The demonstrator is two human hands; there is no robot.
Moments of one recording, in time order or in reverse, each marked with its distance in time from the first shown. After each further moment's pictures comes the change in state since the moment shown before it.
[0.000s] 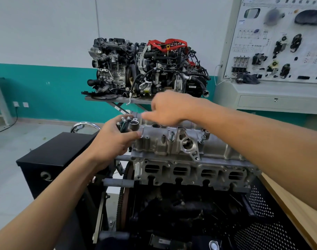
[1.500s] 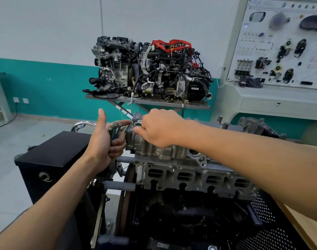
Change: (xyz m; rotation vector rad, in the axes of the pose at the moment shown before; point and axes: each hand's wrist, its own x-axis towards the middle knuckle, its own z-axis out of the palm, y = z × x) left_hand 0.022 -0.032 -0.027 -0.461 0.030 -0.158; right_hand 0.021 -0.020 0.046 -0.055 0.167 -0.147
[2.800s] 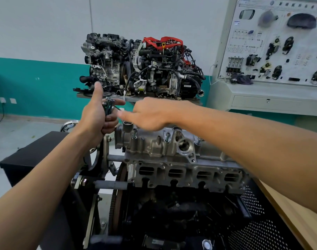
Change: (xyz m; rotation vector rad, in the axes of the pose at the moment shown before) left_hand 0.024 0.041 0.028 0.173 0.113 0.092; right_hand 0.010 0.013 -0.025 0.221 -0.138 -0.026
